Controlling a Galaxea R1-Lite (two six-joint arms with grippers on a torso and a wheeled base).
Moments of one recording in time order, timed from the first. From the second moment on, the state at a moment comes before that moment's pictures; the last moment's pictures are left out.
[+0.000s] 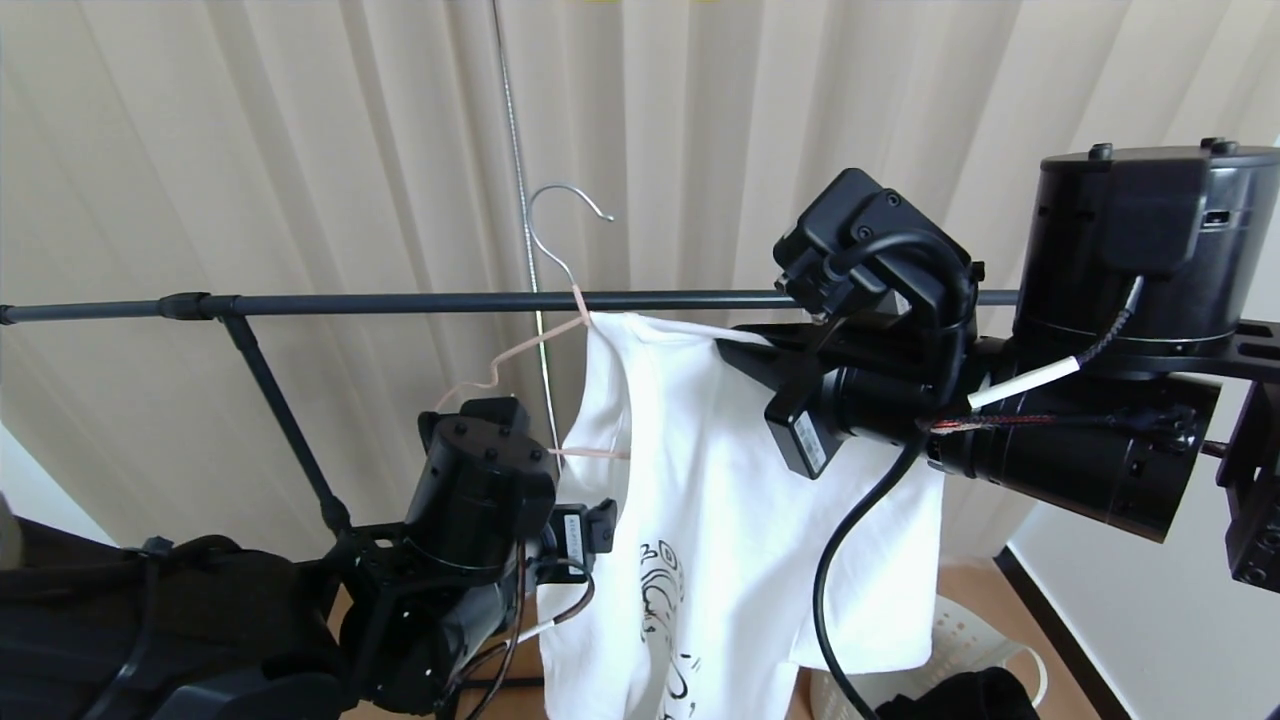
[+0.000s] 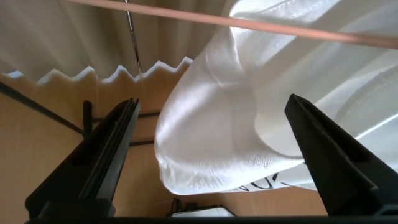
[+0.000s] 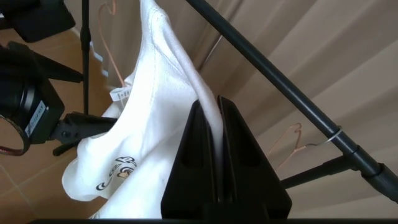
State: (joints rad) left arm -0.77 1.78 -0.73 -0.47 0.47 -0.45; right arm 0.81 1.62 -1.06 -0.35 -0.16 -0.37
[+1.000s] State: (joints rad) left arm -0.72 1.87 -0.71 -0.47 0.47 -0.42; right arm 0.79 1.58 -1.08 -0.38 -0.17 -0.36
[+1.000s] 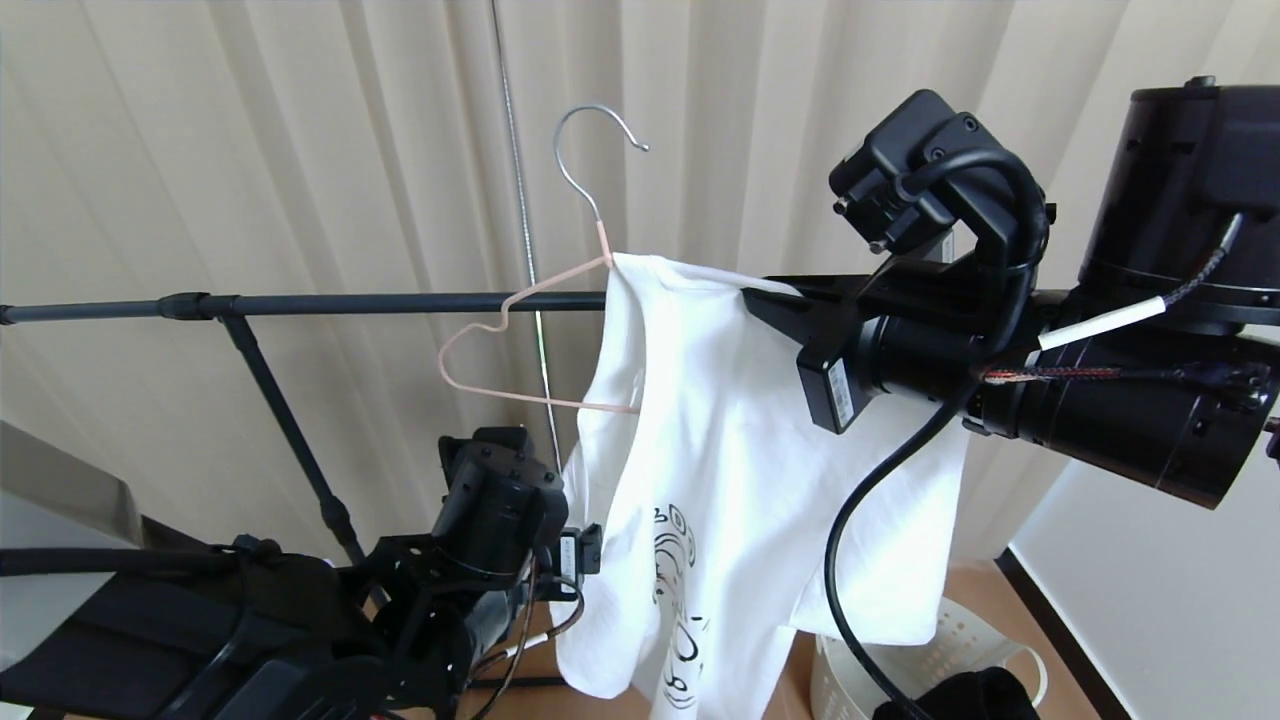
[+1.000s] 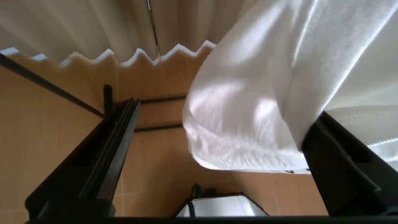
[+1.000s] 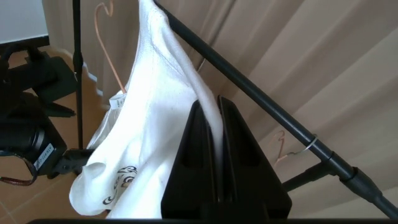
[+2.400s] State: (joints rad) left arm -0.45 1.75 -0.78 -0.47 0.46 -0.34; right arm 0.75 1.48 -0.91 -0.38 -0.16 -0.33
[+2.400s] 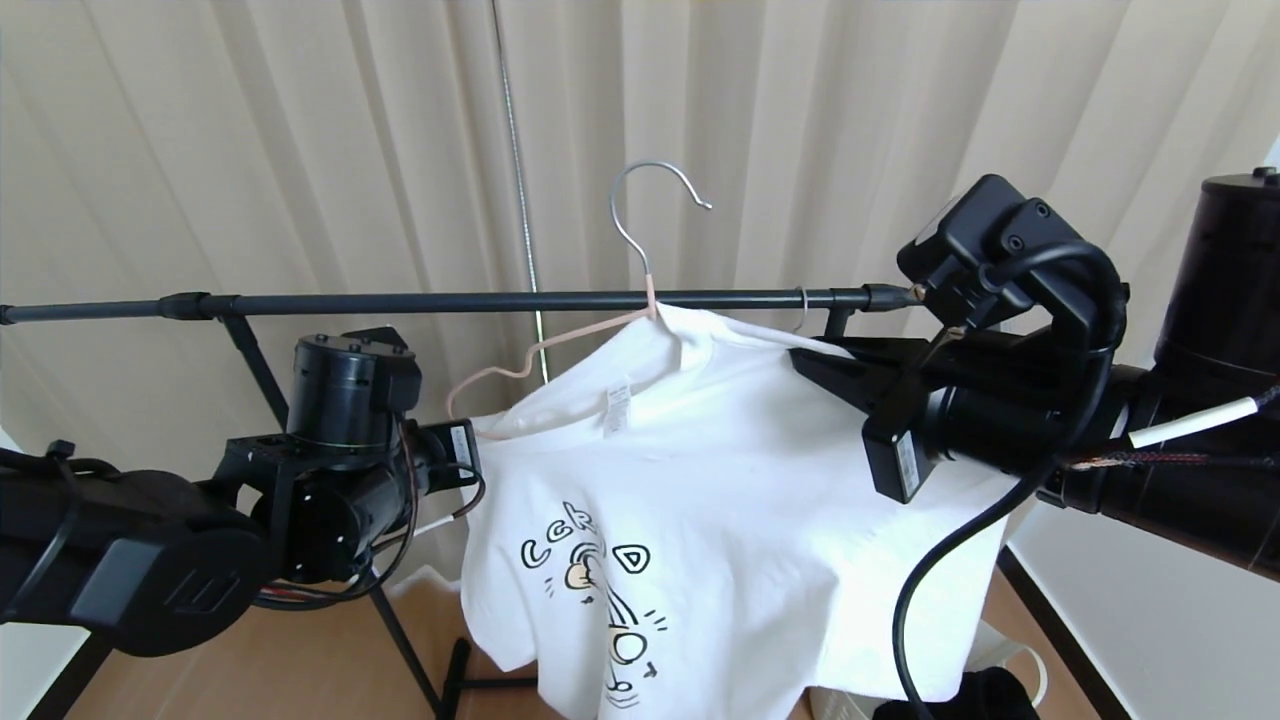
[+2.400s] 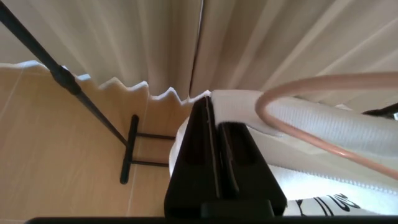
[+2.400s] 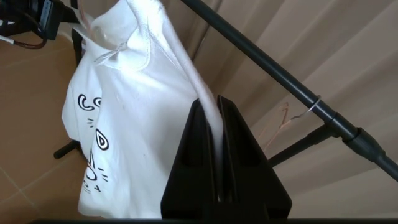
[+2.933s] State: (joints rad) left arm -0.43 1.74 -0.77 -0.56 0.46 -0.32; right arm 0.75 1.45 -0.85 -0.38 -0.16 -0.33
